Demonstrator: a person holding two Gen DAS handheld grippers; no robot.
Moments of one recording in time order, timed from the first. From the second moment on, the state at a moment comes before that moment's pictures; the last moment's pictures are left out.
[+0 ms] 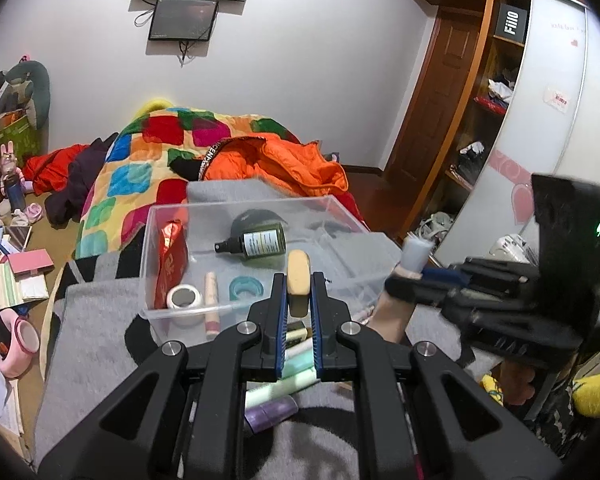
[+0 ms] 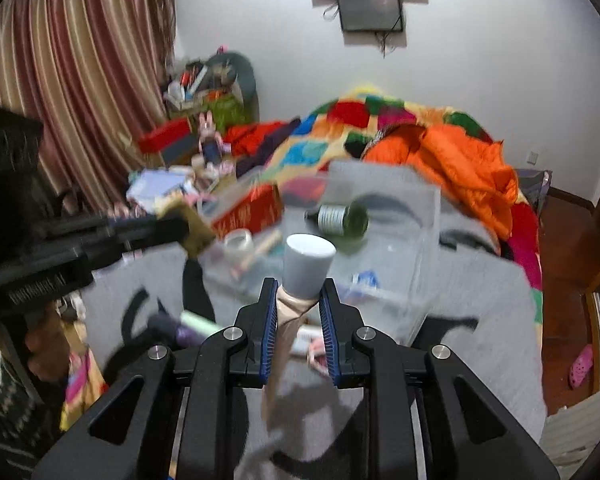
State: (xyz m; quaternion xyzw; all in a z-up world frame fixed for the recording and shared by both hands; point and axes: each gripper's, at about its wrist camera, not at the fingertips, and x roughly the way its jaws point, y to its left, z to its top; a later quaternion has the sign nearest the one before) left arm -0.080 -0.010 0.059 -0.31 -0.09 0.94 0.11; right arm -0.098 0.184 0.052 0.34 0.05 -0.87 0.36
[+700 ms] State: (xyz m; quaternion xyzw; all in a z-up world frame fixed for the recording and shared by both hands) left arm -0.127 -0.038 0.051 -0.31 -0.07 0.95 0.03; right arm -0.141 0.161 0.103 0.24 0.02 -0.93 0.28
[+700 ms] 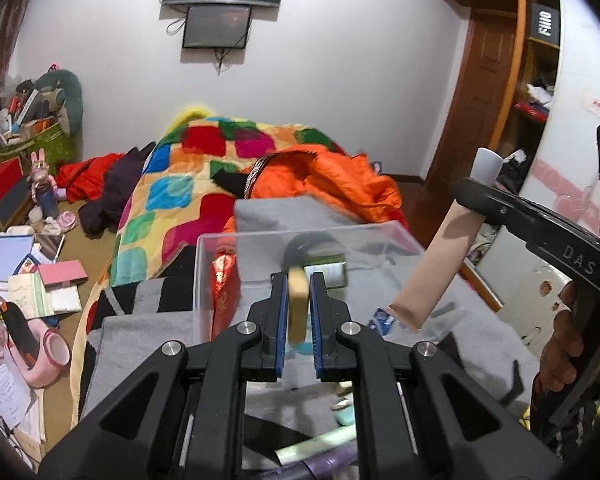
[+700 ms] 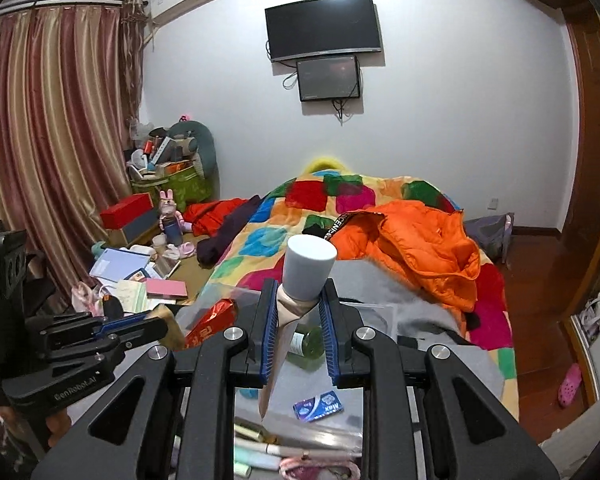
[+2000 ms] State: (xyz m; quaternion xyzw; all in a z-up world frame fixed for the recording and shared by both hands) left arm -0.110 -0.025 0.016 -0.35 -0.06 0.93 0.06; right arm -0.205 0.166 0.015 0.38 -0.01 -0.90 0.21
